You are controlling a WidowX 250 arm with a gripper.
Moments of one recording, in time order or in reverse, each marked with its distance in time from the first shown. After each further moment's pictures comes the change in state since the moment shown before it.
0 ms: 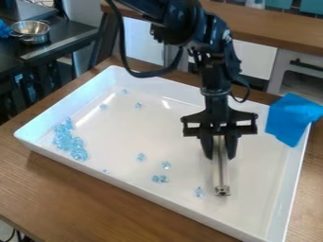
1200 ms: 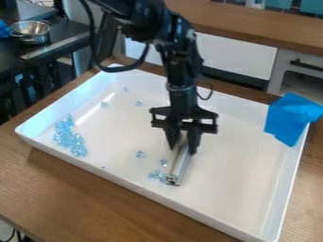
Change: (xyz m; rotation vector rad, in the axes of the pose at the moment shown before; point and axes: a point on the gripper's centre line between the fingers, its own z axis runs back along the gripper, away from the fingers) arm 0.021 0.076 0.004 0.124 0.011 -0.132
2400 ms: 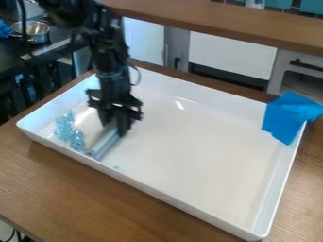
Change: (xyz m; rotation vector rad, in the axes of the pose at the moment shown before) arm 0.003 0.127 0.011 0.120 -0.022 -0.107
